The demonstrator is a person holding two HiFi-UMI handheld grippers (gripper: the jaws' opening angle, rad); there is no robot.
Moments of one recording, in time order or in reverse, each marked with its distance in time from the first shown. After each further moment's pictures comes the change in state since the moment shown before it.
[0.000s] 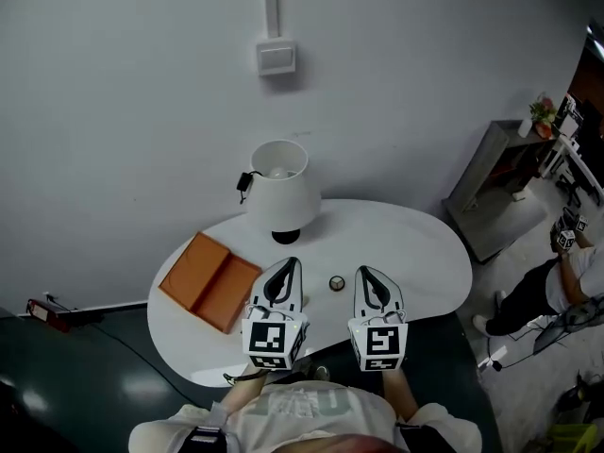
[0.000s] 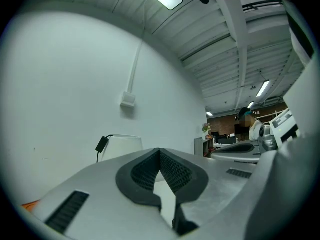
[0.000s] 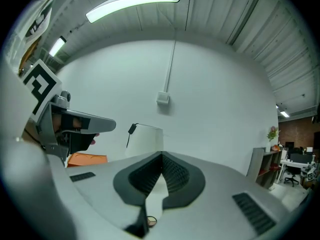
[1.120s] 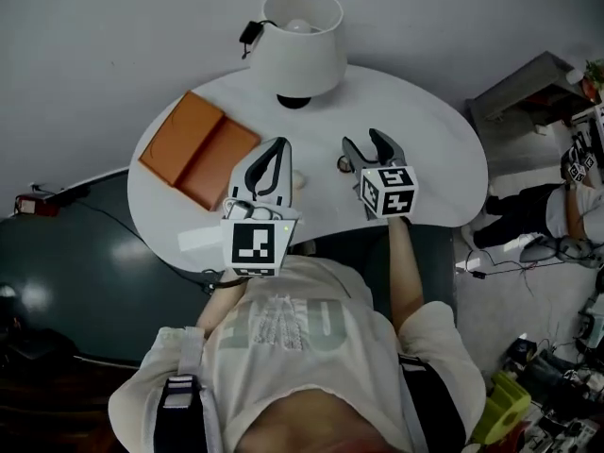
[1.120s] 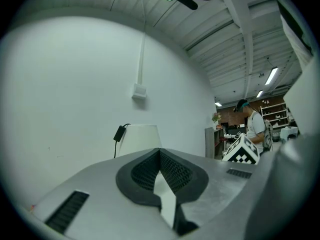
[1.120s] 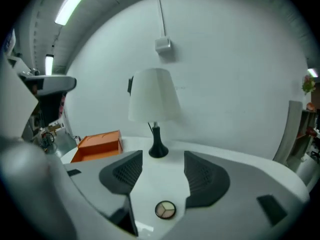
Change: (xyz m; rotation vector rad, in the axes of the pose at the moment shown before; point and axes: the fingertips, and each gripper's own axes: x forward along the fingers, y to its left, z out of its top) left arm -0.003 0.040 -0.028 0.043 0.073 0.113; right arm 0.122 0.015 -0.125 0.140 0.323 0.308
